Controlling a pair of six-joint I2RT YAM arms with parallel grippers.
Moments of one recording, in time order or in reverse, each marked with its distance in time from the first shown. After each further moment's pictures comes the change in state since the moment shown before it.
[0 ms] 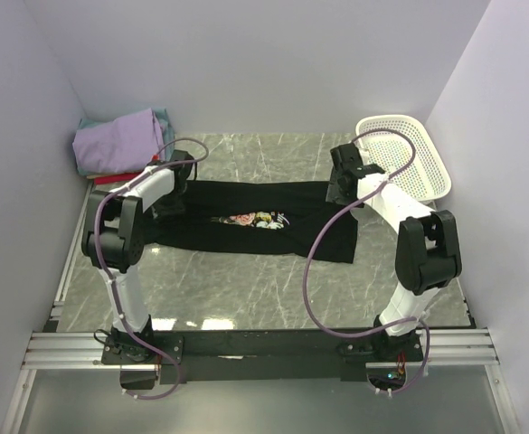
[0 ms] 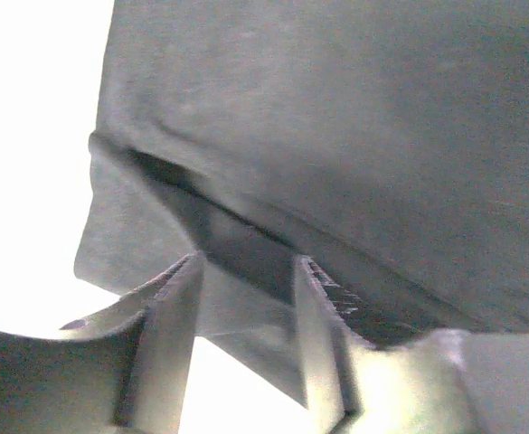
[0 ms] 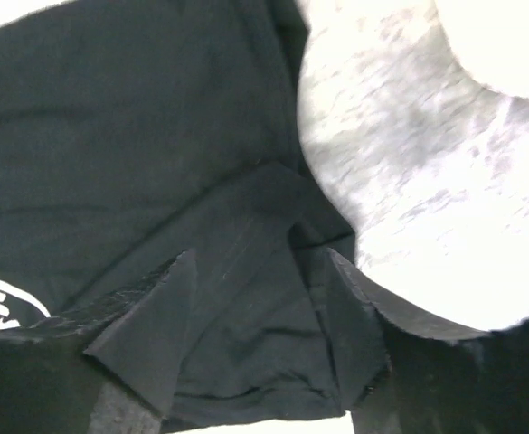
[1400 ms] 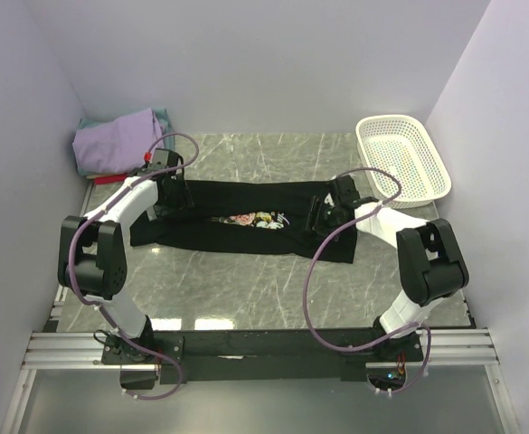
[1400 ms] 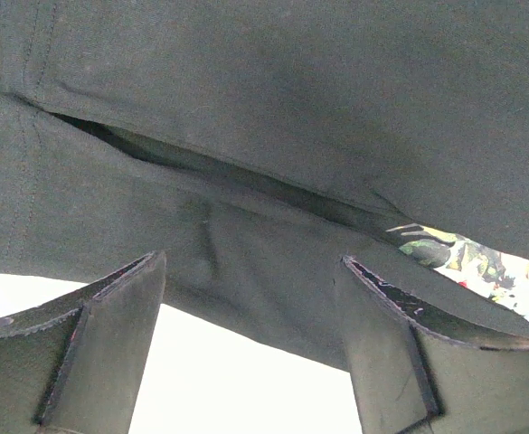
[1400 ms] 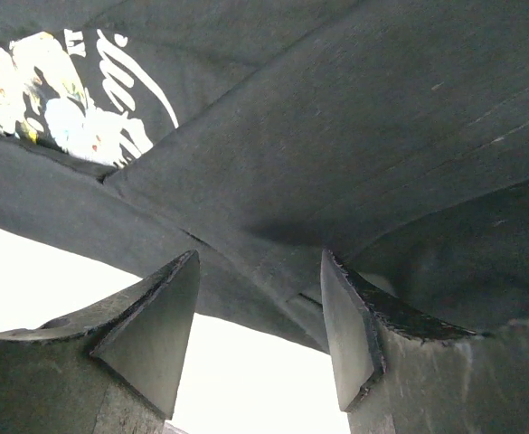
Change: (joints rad) left arm 0.032 -0.257 -0.169 0.158 0.296 0.019; right arm 0.038 -0.085 -0.358 0.278 -0.587 0.150
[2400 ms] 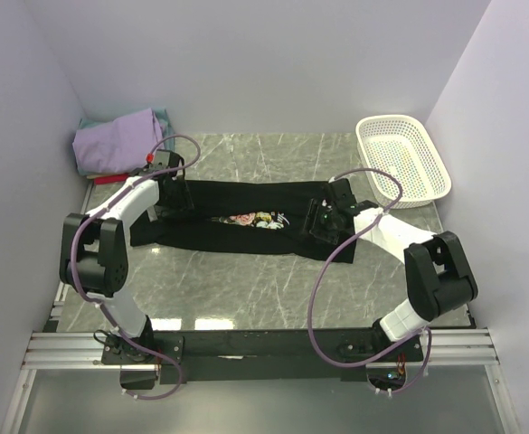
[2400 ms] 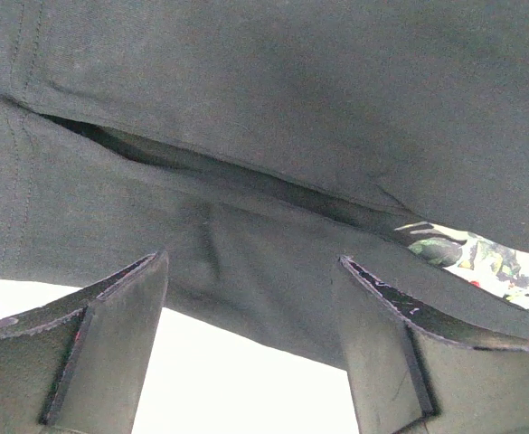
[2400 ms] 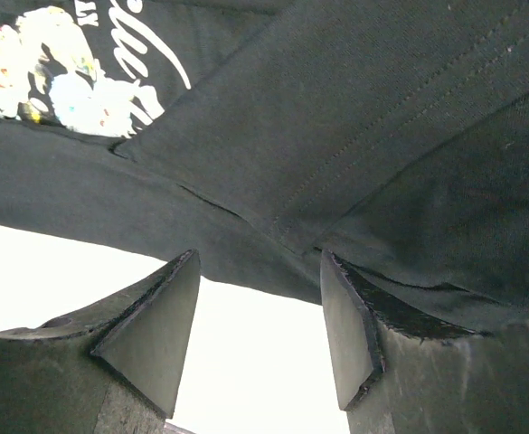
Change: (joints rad) left arm 0.000 0.018 0.000 -0.001 0.008 0.022; right arm 0.086 -0.105 -0.022 -0.058 0.127 0.063
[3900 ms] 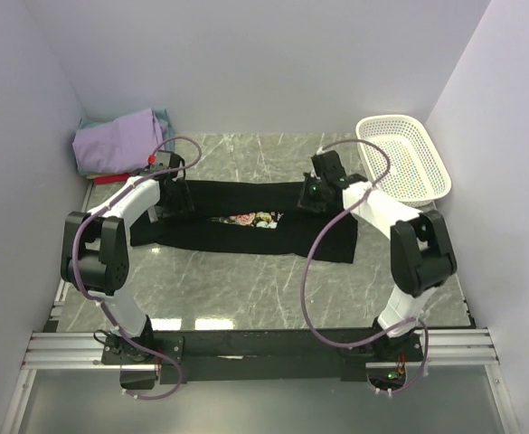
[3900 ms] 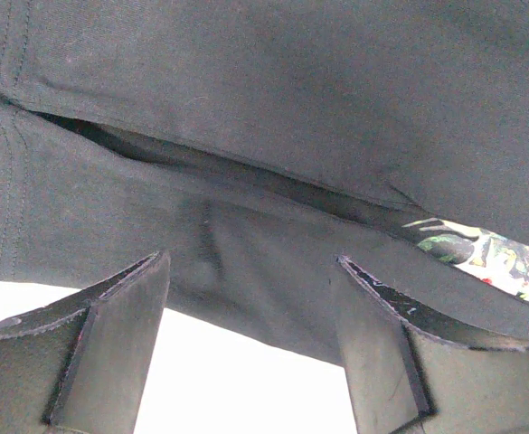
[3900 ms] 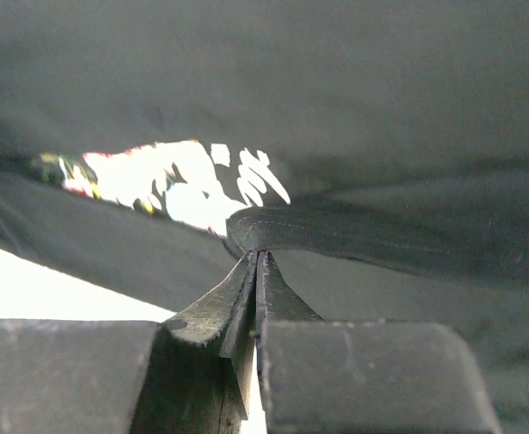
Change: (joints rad) left arm 0.000 0.017 0.000 -0.008 0.007 0.015; right arm 0.002 0.170 0.284 -0.009 -0.011 -0.060
